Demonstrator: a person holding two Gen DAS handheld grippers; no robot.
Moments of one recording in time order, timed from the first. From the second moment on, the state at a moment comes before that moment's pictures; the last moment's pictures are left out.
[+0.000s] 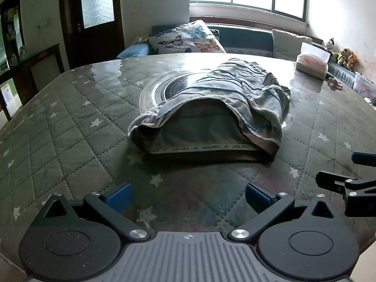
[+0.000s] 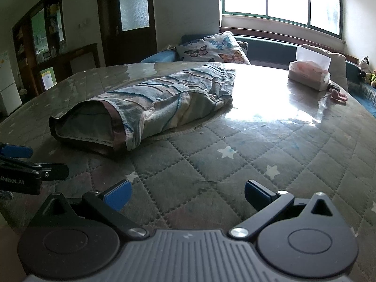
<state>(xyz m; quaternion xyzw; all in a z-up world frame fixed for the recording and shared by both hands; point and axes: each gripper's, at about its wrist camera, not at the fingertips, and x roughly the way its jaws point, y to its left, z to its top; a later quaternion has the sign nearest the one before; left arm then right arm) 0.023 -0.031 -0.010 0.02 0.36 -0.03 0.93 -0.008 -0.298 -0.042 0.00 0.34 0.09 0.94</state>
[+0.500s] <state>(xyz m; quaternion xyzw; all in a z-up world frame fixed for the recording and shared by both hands) 0.037 -0.027 -0.007 0.03 0.36 -0.03 0.93 0.008 -0.294 -0.040 -0.01 0.34 0.10 0.94</state>
